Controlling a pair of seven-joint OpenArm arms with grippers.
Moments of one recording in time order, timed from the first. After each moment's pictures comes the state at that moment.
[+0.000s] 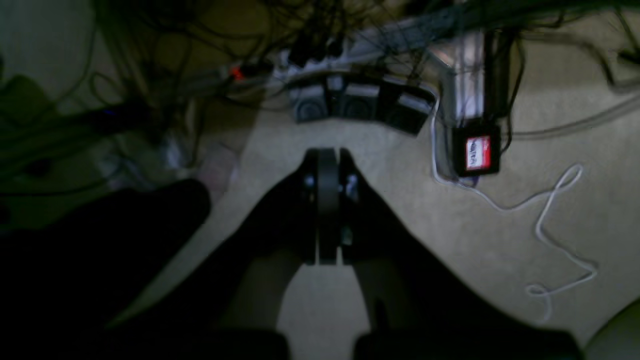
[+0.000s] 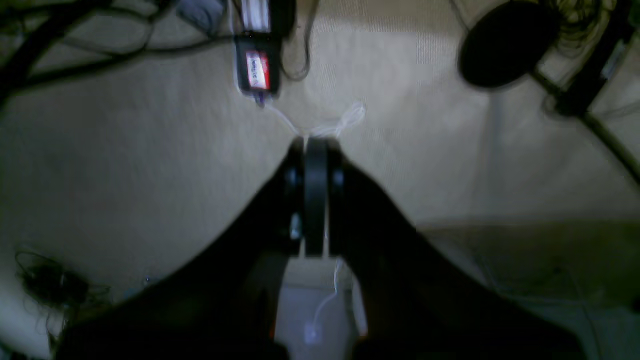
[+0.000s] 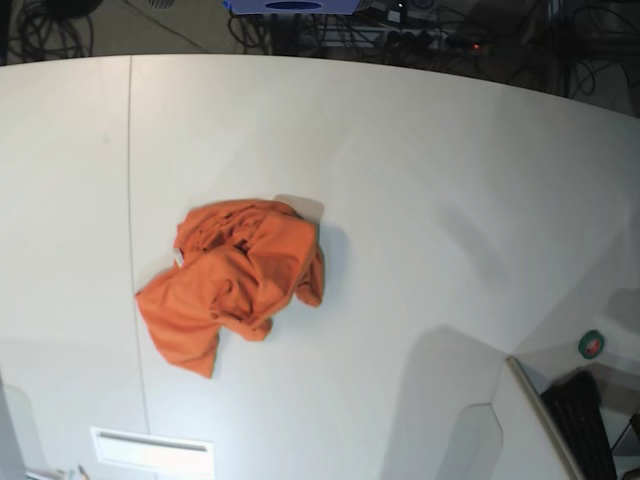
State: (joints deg) left arm 46.2 -15.6 2.3 58.2 0.0 -1.3 -7.4; right arm -48.4 1.5 -0.5 77.0 -2.1 2.7 -27.0
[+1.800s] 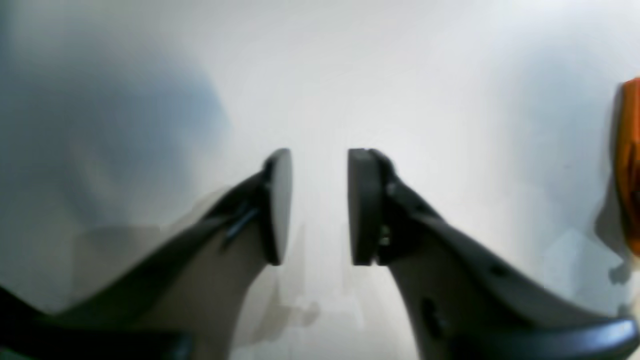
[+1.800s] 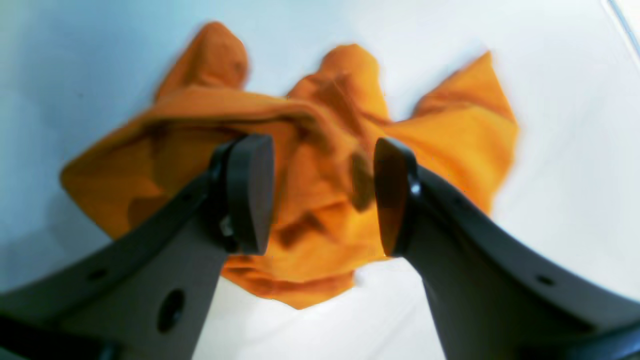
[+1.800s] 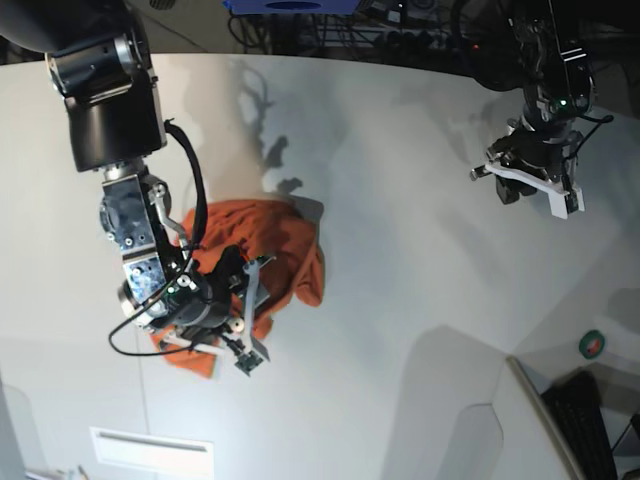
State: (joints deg) left arm 21.3 -9.4 -20.3 97.5 -22.5 -0.9 34.7; right arm 17.6 1.3 -12.6 74.0 -2.1 27.6 -52.1
